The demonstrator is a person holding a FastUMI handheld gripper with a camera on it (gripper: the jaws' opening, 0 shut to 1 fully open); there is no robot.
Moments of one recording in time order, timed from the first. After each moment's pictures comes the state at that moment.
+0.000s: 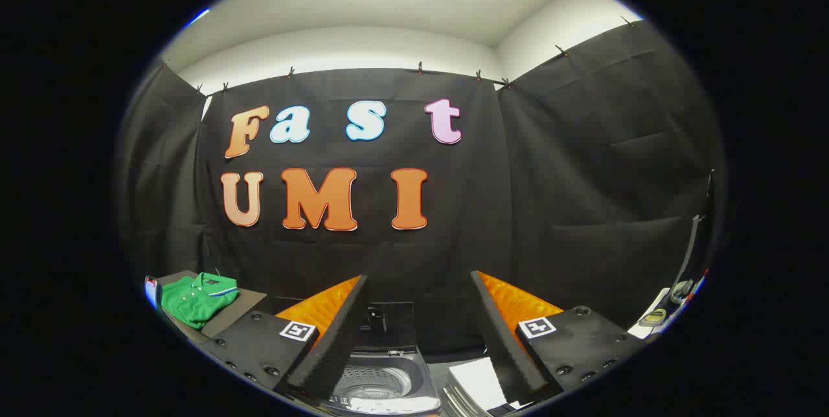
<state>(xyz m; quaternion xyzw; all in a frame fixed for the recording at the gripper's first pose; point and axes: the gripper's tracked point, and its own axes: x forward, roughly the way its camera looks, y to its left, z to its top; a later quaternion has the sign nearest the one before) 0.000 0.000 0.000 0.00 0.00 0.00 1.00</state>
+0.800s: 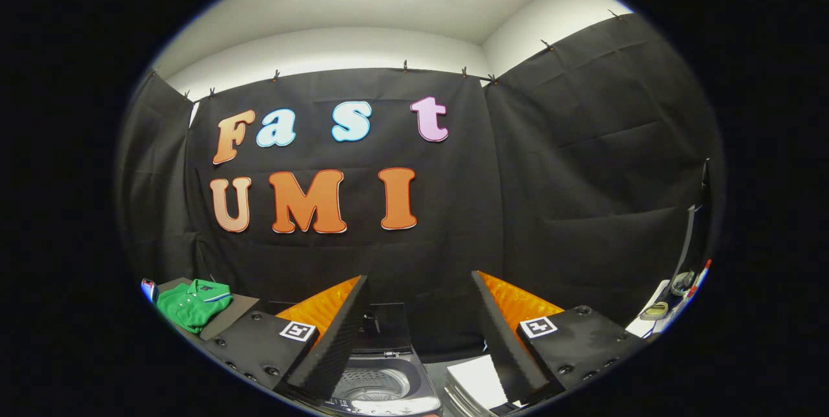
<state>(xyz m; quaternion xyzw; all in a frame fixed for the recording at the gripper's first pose) 0.007 -0.022 -0.002 0.02 0.00 -0.02 1.00</state>
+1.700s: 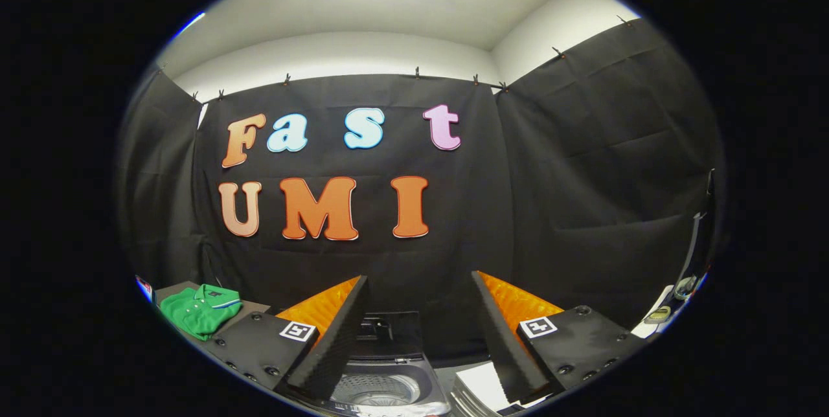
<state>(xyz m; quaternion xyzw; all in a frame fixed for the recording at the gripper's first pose) 0.014 0.024 0.017 0.01 -0.01 0.00 1.00</state>
